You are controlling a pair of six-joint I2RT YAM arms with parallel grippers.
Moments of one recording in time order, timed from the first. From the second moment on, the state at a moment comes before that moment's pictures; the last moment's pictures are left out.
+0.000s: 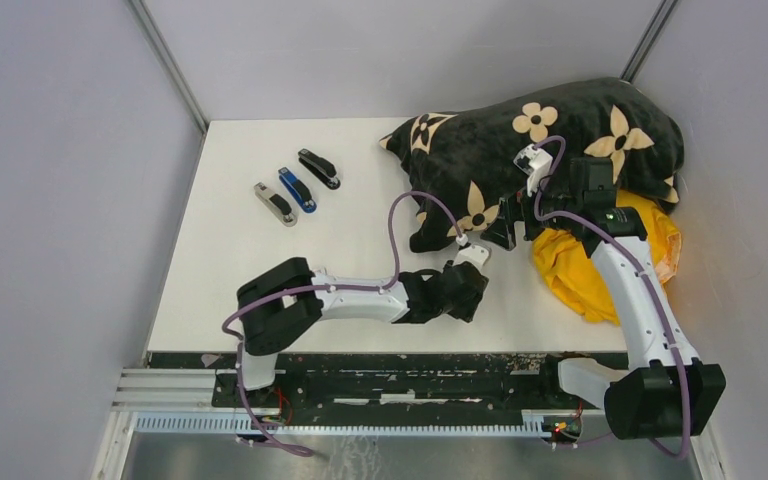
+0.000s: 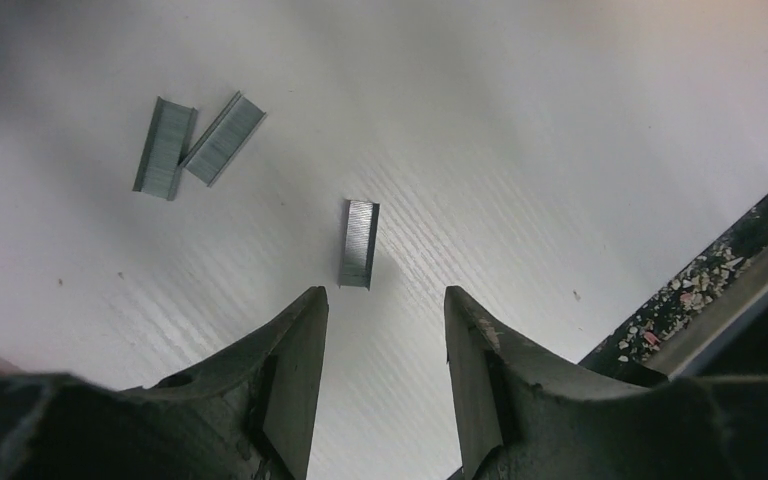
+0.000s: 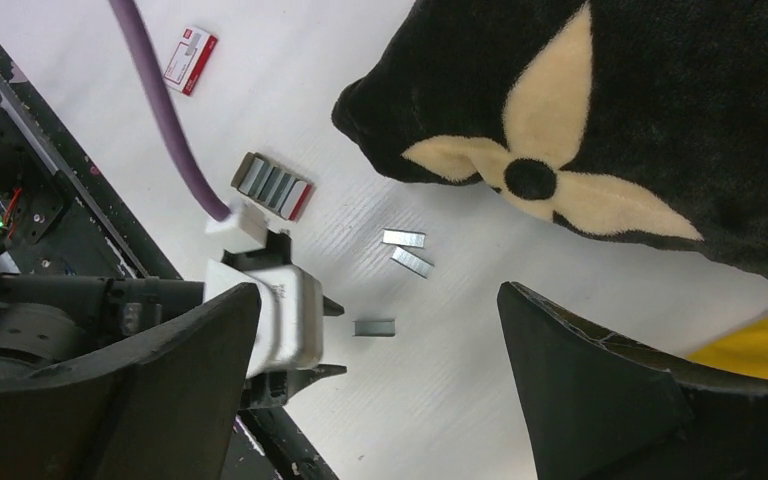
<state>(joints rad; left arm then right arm) -1.24 1.88 1.18 -0.05 -0.29 -0.55 0.04 1.15 1.10 -0.71 -0.75 -0.25</state>
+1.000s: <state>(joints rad) -1.23 2.06 1.38 -0.25 -0.29 -0.51 0.04 1.15 1.09 -0.70 -0.75 -0.23</state>
